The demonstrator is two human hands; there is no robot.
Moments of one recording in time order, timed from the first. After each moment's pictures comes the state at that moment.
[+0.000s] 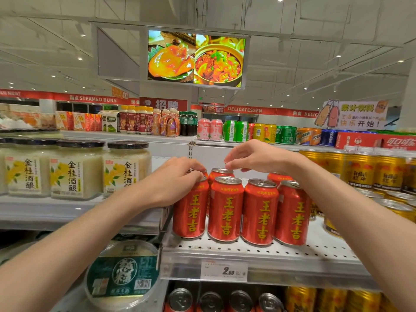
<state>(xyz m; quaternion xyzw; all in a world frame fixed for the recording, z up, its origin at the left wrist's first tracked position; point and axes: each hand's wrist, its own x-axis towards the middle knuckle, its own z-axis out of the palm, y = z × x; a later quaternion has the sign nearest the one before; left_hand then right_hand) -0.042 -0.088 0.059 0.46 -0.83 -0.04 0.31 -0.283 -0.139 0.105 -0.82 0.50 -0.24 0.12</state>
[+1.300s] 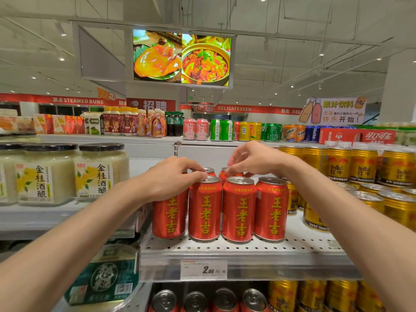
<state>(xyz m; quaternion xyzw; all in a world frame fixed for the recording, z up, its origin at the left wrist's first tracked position) -0.075 -0.098 0.067 0.45 -0.85 -0.05 0.27 -0.316 -0.122 0.098 -0.76 0.58 -0.27 0.12</state>
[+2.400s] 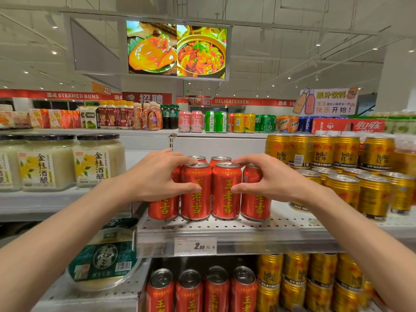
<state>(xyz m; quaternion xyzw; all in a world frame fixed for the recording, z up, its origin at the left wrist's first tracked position) -0.061 -0.083 0.047 0.40 -0.88 0.11 0.22 -0.340 -0.034 0.047 -0.79 0.54 -0.29 0.01</state>
